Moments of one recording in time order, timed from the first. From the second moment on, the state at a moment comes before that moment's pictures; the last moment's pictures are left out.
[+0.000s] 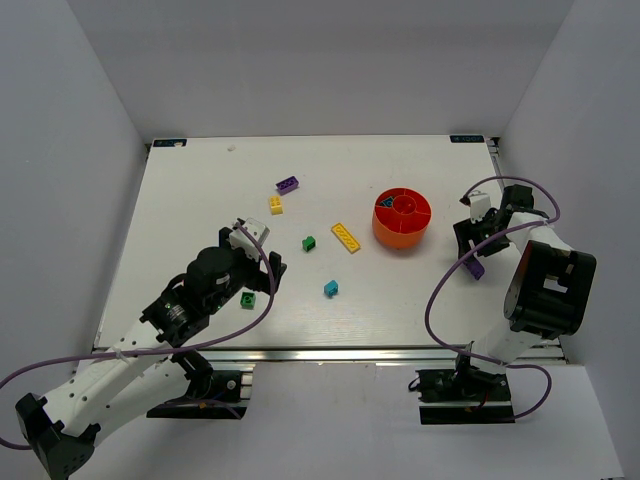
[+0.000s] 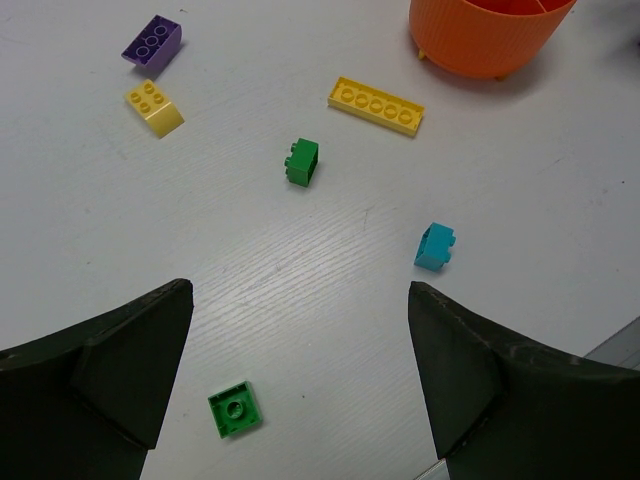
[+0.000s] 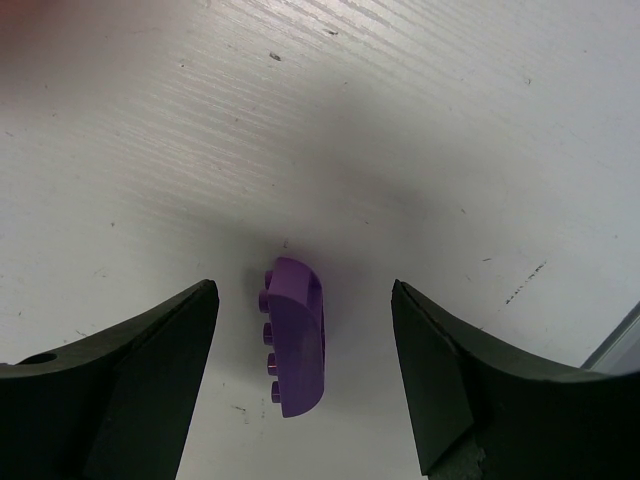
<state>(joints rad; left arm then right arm) -0.75 0.70 0.66 -0.30 -0.19 -0.08 -0.26 1.64 1.04 -0.58 -0.31 -0.66</state>
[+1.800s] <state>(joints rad) -0.75 0.69 0.66 -0.30 -0.17 -0.07 -0.17 1.49 1.16 -0.87 -0.42 -0.74</state>
